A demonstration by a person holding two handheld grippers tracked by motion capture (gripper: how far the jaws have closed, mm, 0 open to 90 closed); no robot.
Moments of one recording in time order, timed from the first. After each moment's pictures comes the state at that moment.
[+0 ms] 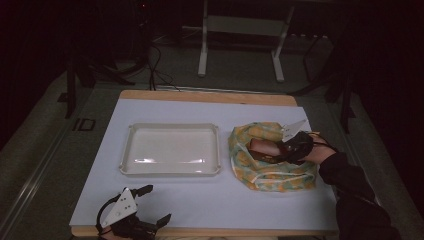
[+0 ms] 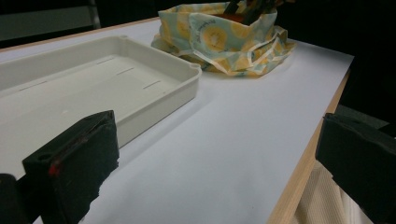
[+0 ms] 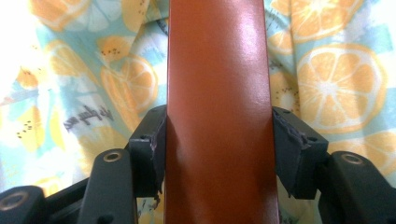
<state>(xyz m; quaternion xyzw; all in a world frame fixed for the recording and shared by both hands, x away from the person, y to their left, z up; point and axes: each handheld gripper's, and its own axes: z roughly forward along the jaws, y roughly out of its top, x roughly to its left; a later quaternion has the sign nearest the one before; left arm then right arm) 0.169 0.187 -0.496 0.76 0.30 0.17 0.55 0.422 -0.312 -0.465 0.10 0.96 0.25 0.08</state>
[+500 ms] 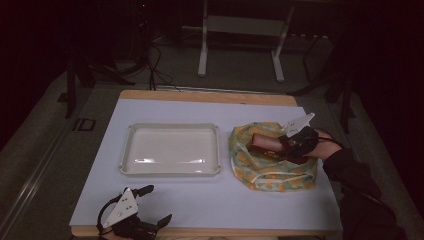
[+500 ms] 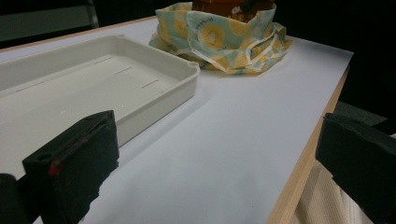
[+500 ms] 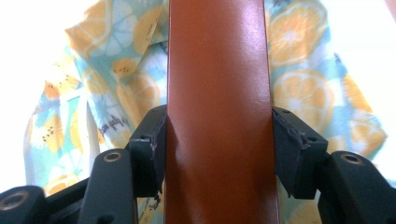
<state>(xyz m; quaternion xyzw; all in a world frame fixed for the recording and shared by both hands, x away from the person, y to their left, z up) 0.169 0.185 -0.497 0.77 0.29 0.17 0.54 0.420 -0.313 -0.435 0.09 0.96 0.26 0.09</state>
